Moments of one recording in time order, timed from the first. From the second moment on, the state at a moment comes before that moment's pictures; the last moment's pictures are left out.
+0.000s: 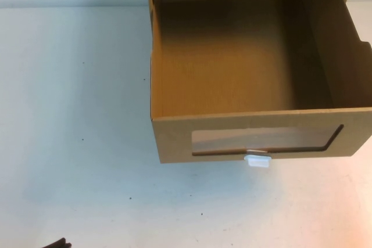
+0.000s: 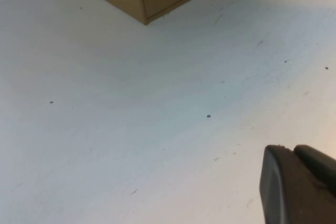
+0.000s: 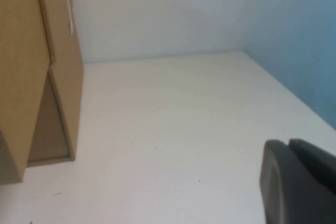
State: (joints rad) right arm 0.01 -0.01 -0.05 -0.57 0.25 0.66; left arm -0.68 0.21 0.03 0.31 0.25 -0.16
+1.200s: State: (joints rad) right arm 0.00 -0.01 0.02 0.16 0.35 -0.22; left arm -0.30 0.06 0.03 0.31 0.28 -0.15
